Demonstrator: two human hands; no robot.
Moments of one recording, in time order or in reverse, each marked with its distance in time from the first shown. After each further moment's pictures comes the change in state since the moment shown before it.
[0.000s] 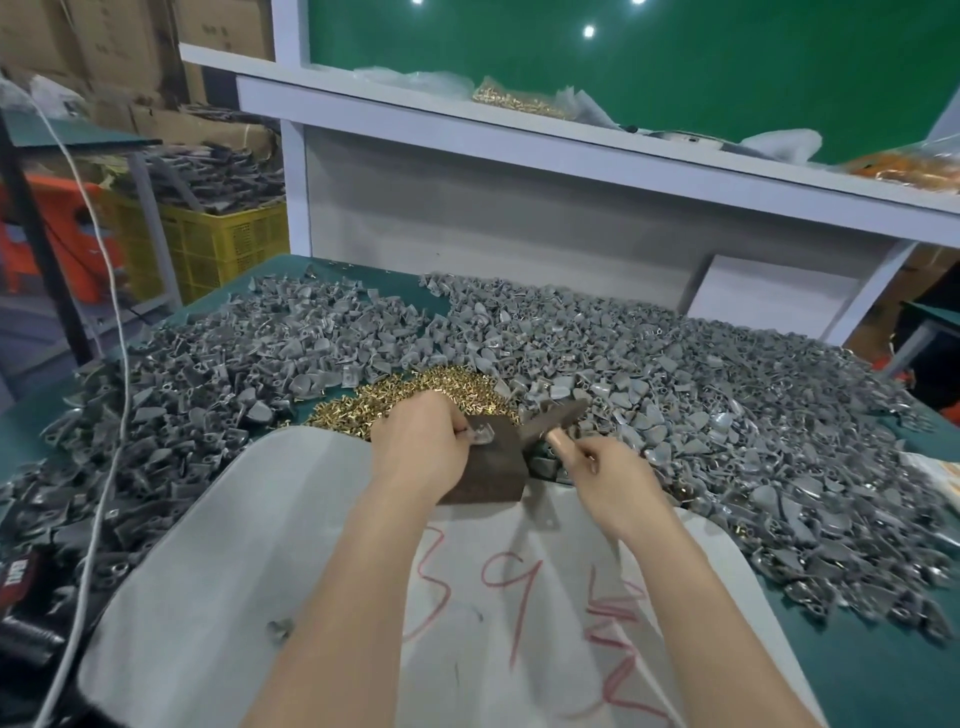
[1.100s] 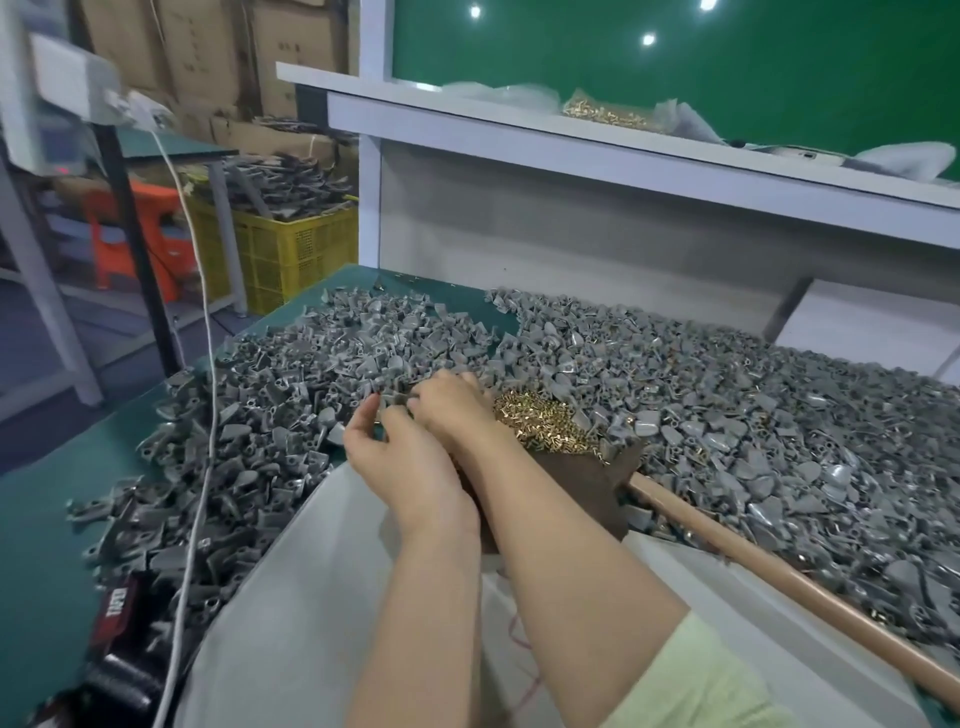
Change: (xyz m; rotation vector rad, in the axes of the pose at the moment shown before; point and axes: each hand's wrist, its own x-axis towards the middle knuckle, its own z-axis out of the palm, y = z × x) left_hand 0.021 -0.031 -0.022 -1.497 0.857 -0.564; right_hand 0.090 -0.200 0.113 -0.363 -0.260 -0.434
